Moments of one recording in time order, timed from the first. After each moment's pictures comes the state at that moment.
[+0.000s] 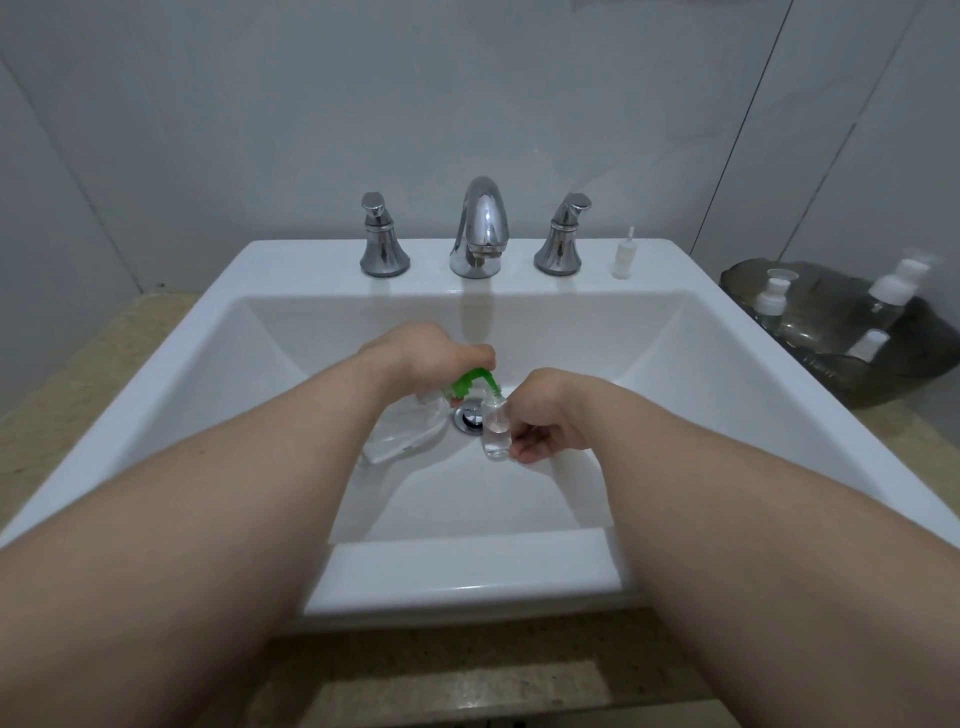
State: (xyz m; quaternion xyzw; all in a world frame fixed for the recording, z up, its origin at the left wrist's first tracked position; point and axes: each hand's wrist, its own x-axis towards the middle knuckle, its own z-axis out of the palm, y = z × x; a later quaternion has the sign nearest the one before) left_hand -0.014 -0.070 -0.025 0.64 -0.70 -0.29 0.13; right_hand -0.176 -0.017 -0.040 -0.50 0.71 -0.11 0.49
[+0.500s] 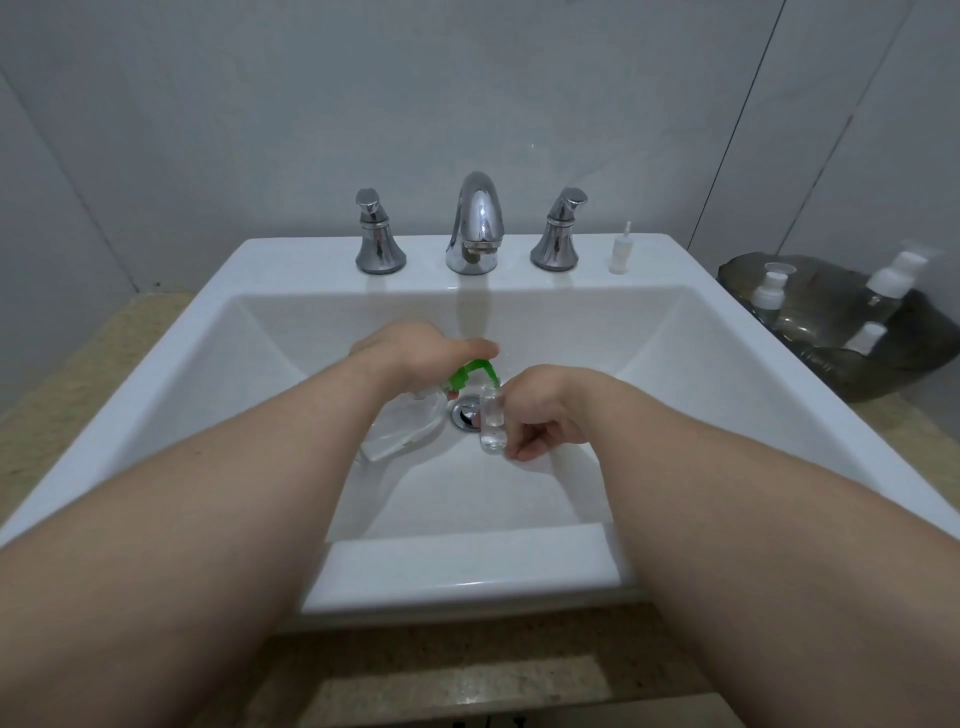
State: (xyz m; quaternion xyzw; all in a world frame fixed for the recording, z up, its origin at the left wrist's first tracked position) left_hand -0.012 -0.071 -0.027 0.66 -0.69 -0.27 0.14; right_hand -0.179 -0.012 -0.033 -0.52 0.68 -0.09 0.50
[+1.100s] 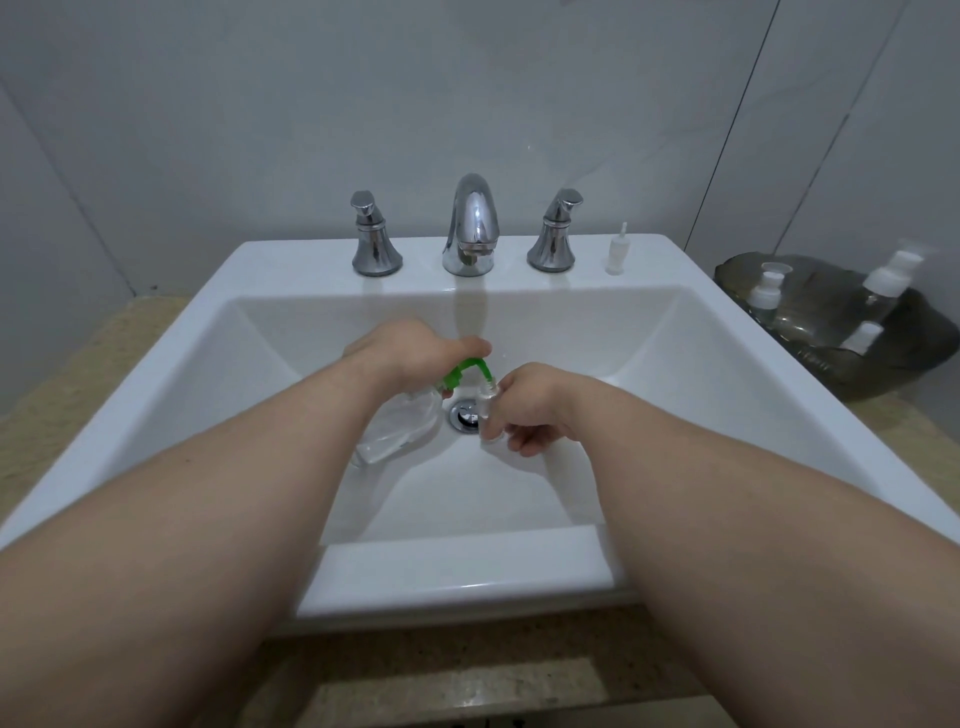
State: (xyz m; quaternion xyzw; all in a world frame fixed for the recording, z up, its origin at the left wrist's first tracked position) left_hand -0.012 -0.067 -0.024 0.66 -0.68 -0.27 0.15; right_hand -0.181 -0.025 -0.045 -0.56 0.69 -0.11 0.45
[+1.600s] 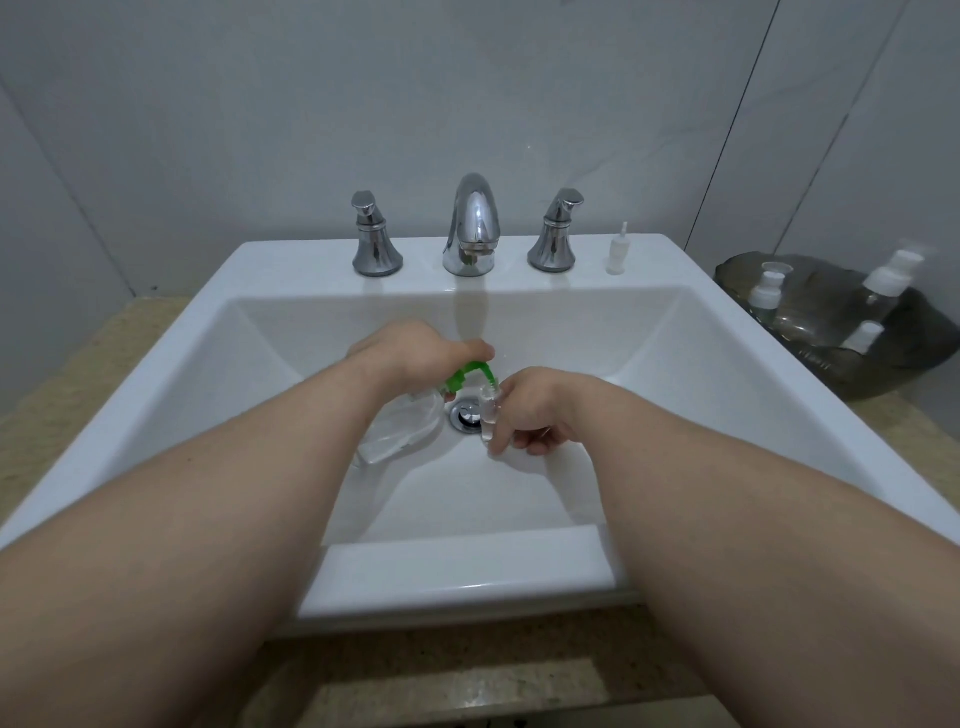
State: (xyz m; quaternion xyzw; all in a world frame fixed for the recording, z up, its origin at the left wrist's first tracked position) left_hand -0.012 -0.070 -0.026 0.66 -0.69 -0.27 0.14; right_hand -0.183 -0.034 -0.054 -0.57 0.68 -0.04 0.47
